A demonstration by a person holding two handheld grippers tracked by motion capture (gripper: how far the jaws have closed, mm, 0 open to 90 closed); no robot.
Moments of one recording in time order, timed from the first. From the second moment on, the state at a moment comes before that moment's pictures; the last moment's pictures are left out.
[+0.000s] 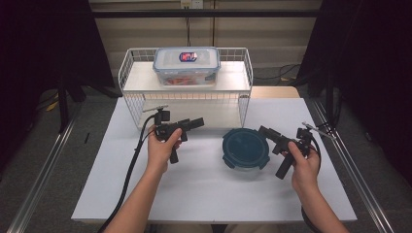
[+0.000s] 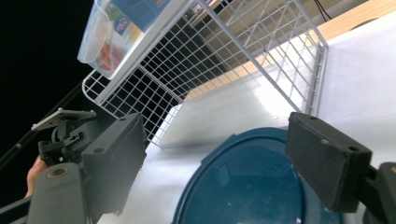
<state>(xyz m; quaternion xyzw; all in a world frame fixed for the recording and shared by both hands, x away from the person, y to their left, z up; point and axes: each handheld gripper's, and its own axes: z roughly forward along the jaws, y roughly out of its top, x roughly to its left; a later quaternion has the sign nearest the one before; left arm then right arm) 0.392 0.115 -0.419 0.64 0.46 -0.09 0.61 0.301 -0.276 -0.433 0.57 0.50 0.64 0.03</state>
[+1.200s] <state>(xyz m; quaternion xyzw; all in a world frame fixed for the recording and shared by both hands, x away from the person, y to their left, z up) 0.379 0.090 -0.442 0.67 0.44 -0.12 0.58 0.292 -0.304 -0.459 0.61 0.51 0.60 0.04</state>
